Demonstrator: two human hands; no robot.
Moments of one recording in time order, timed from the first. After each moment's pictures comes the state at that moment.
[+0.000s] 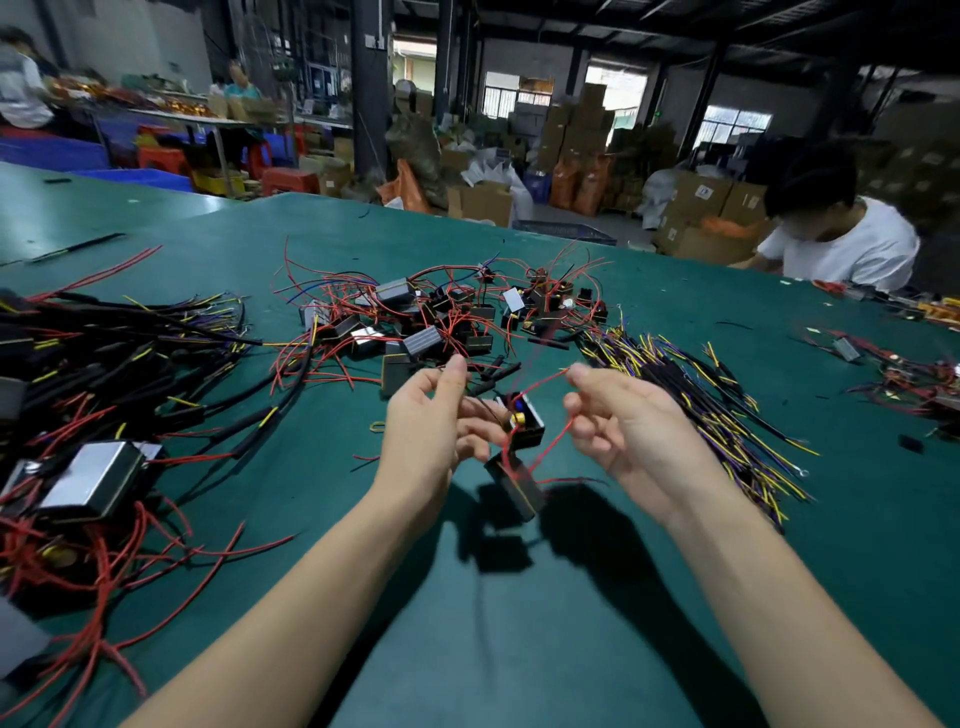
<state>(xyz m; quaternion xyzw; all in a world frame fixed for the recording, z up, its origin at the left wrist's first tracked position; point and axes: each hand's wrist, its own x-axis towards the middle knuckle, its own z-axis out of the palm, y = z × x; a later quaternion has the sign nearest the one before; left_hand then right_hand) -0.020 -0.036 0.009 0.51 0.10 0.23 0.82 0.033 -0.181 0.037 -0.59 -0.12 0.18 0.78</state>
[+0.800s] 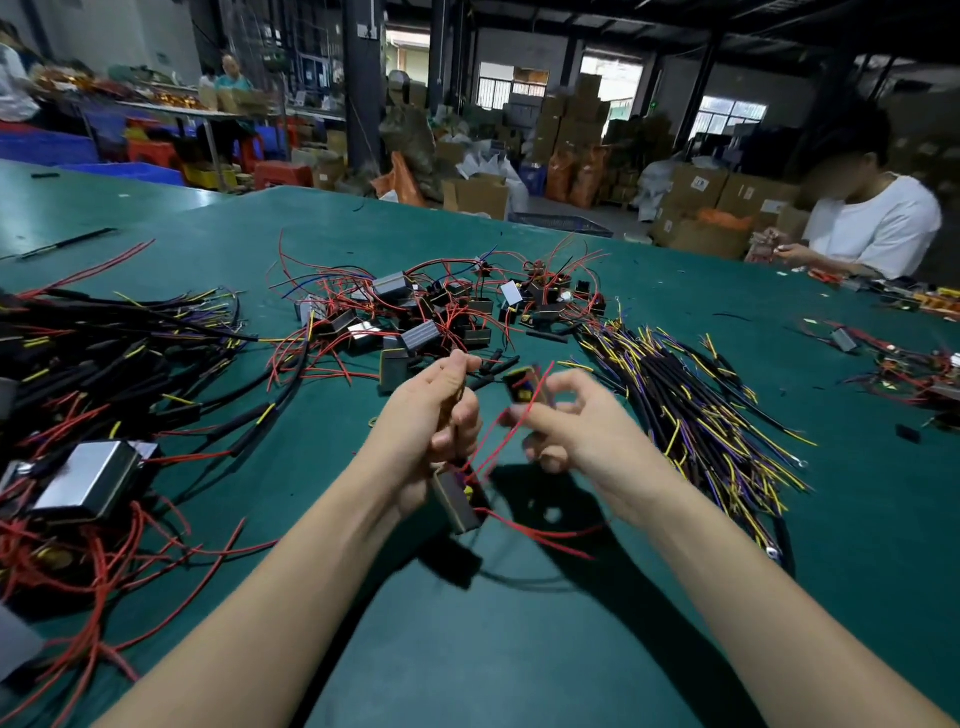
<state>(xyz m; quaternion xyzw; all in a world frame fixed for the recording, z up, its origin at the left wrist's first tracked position) -0.024 -0.020 0.010 0.50 0.03 0.10 0.86 0.034 -0.159 0.017 -0.72 -0.18 0.16 0.65</state>
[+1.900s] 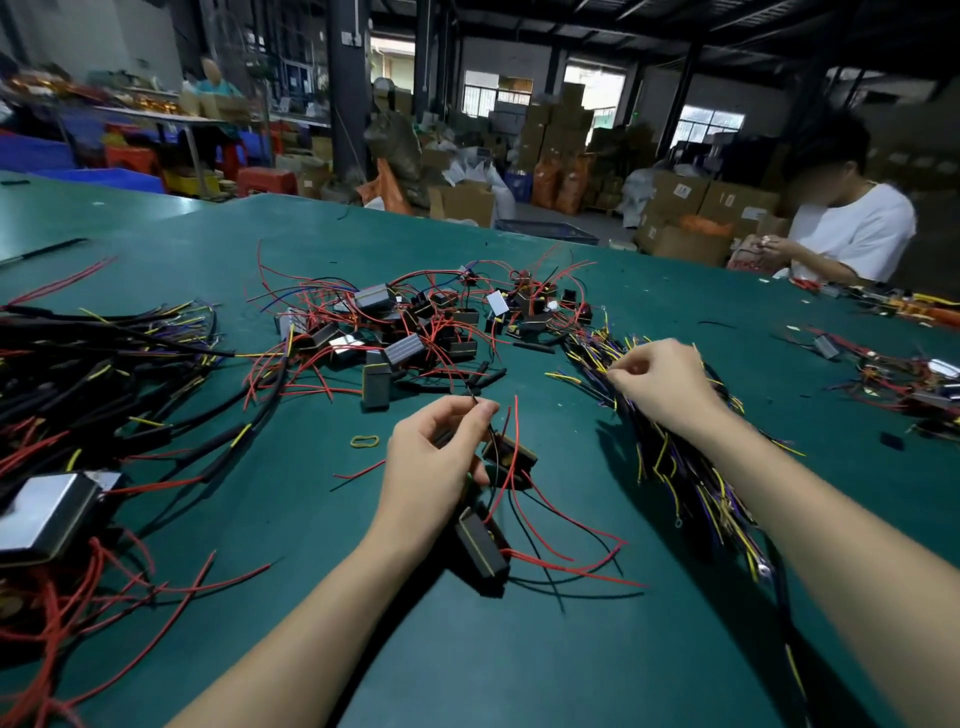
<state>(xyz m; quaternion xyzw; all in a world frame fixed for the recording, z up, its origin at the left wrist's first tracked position) -0.016 -0.040 -0.016 0.66 0.07 0.26 0.70 0.147 -0.212 0.032 -0.95 -0.14 -0.13 0.25</state>
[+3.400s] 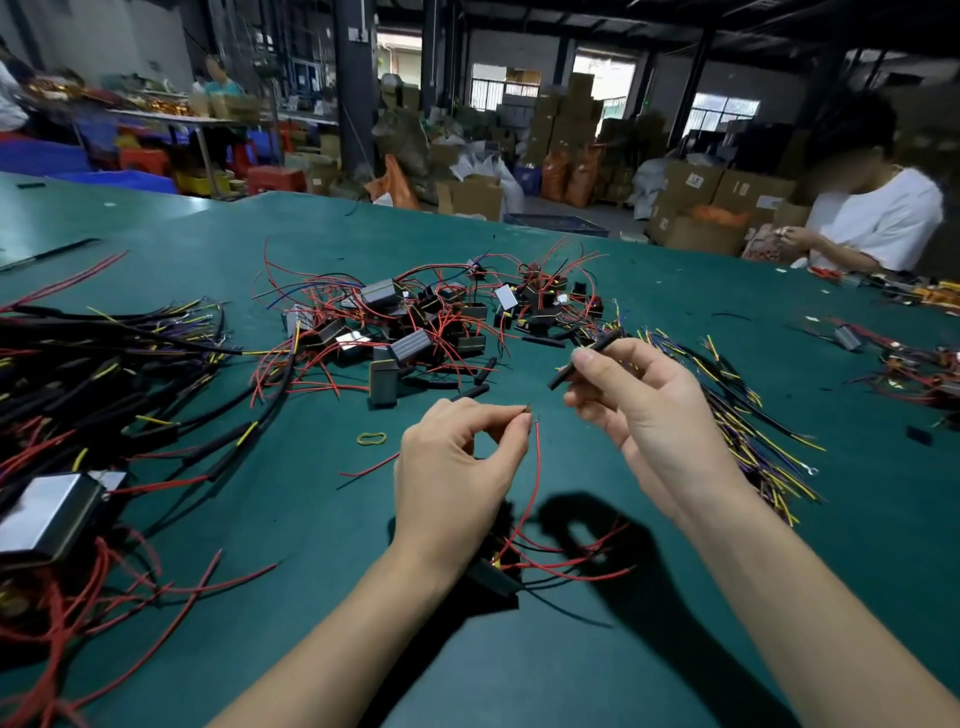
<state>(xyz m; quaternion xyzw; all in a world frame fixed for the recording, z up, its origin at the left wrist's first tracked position) -0.020 -0.054 -0.018 0.76 0.04 0.43 0.50 0.038 -0.180 0.043 -0.60 -0.18 0.05 0.78</state>
